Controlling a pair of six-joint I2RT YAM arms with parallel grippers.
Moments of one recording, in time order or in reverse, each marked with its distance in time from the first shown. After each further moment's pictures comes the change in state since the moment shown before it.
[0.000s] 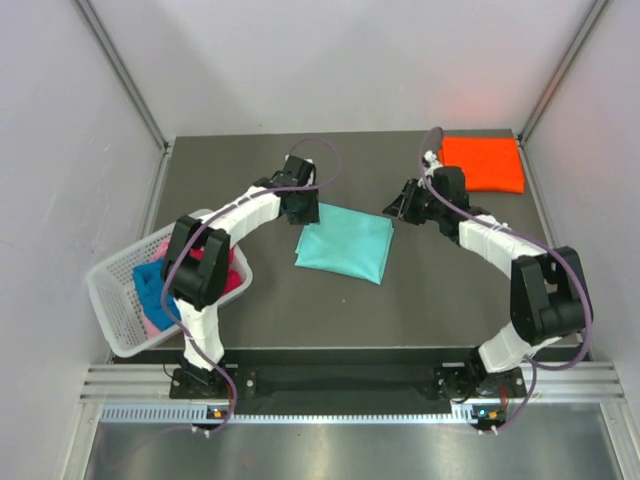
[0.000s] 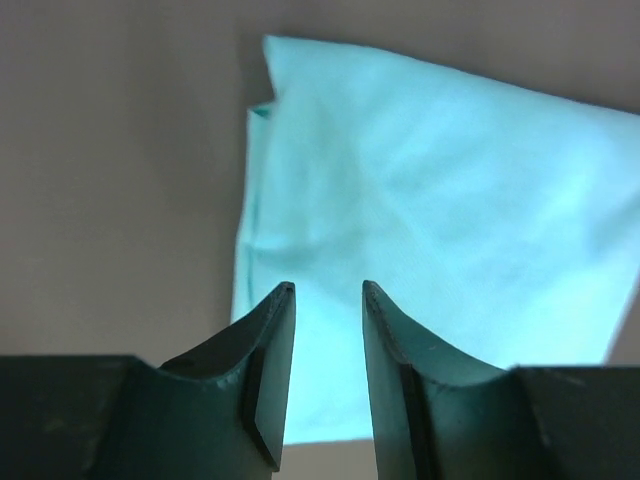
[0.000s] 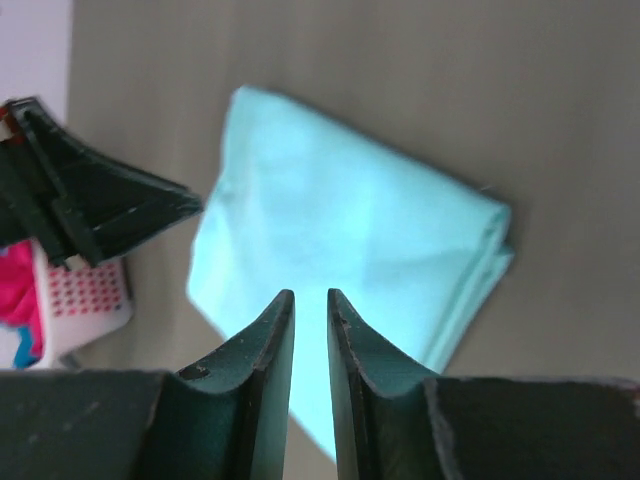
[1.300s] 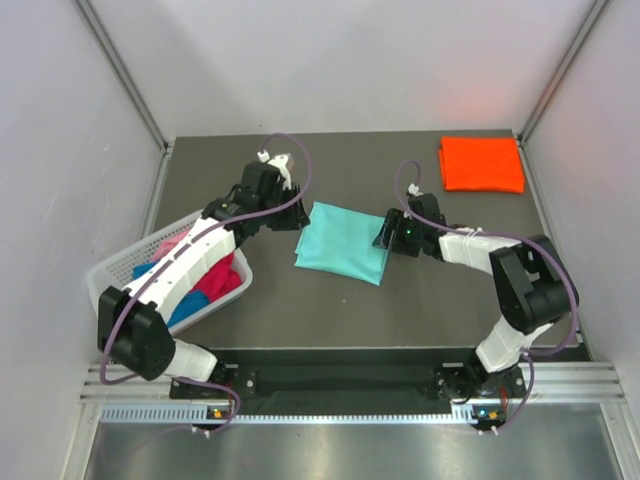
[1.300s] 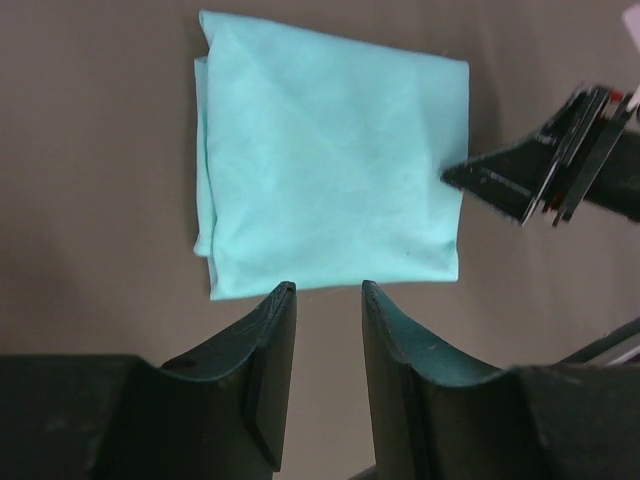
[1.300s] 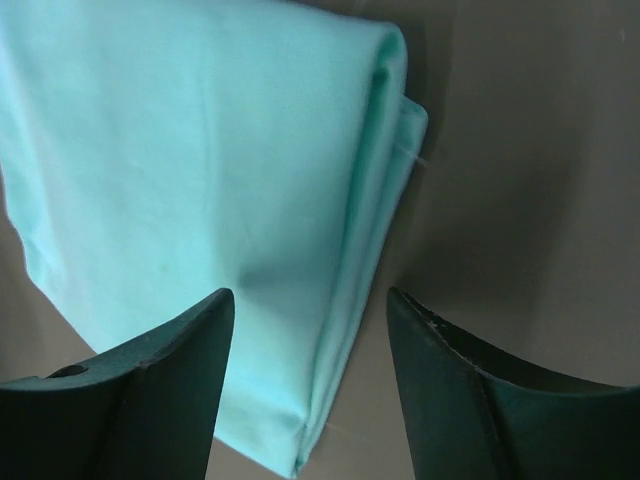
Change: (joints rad) left arm -0.007 -0.510 -0.232 -0.016 0.114 0.014; right arm 0.132 0.043 -0.149 -0.042 0.231 0.050
